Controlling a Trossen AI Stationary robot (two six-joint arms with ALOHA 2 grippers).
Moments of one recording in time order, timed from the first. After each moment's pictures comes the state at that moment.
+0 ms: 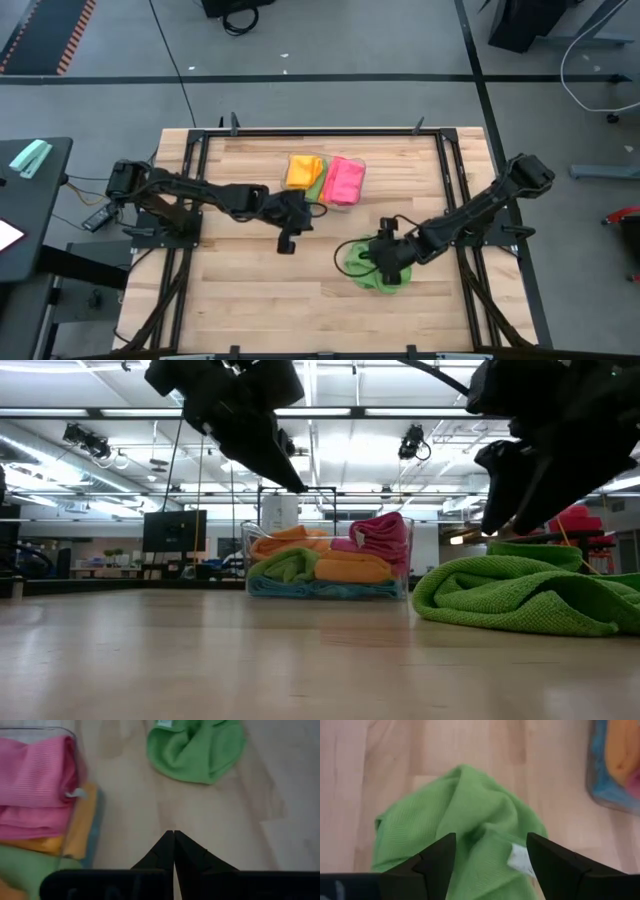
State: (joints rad) left arm -0.05 1.54 0.99 -0.22 0.01 0.14; right arm 0.47 1.47 0.84 -0.49 0.34 0.40
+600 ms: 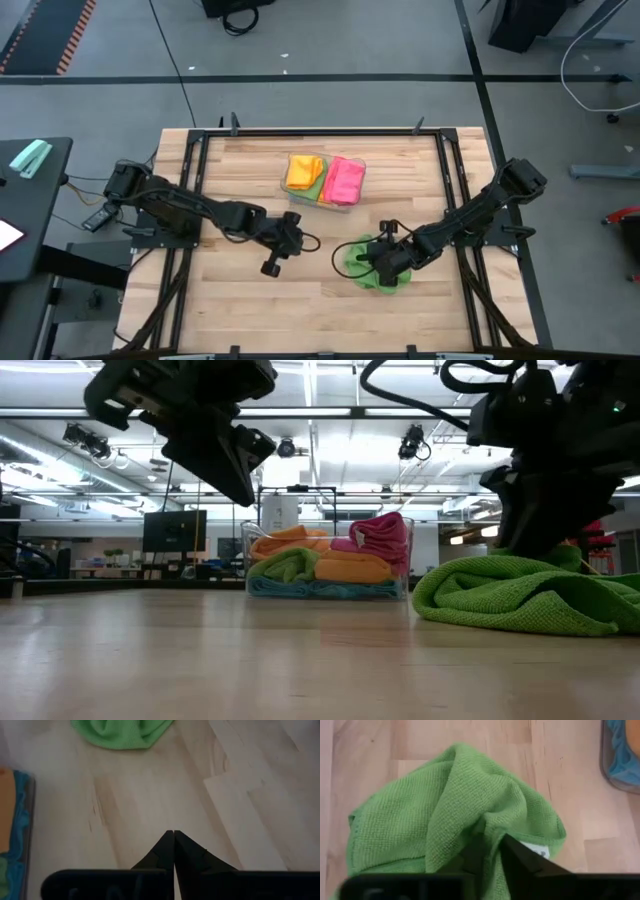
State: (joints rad) left arm -0.22 1.54 0.96 -0.32 0.01 0.14; right arm 0.49 1.56 0.81 -0.45 0.39 0.46
